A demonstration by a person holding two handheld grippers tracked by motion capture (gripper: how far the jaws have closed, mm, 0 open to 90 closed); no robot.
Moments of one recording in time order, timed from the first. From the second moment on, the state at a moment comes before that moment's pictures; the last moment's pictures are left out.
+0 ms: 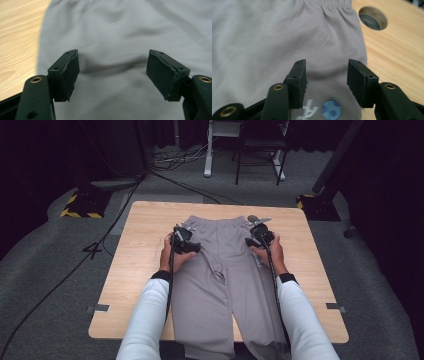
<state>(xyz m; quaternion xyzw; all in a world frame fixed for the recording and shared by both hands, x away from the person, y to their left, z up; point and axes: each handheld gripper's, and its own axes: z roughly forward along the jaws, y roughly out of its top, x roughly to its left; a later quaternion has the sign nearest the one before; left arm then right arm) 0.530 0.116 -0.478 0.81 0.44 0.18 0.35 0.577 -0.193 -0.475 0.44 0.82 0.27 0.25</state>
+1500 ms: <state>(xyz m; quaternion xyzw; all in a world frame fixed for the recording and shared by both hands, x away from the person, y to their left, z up) 0.274 0.217 -0.499 0.87 0.35 0.11 0.33 0.315 -0.354 -0.490 0.38 0.86 0.30 0.15</state>
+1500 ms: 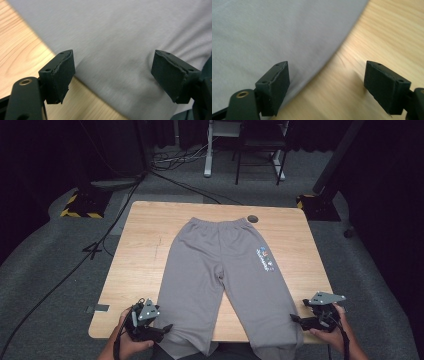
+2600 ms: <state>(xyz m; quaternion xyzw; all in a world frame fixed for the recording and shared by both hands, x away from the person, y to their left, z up) 0.279 0.174 -0.496 0.89 0.30 0.12 0.33 0.318 -0.306 -0.488 0.31 0.89 0.31 0.13</state>
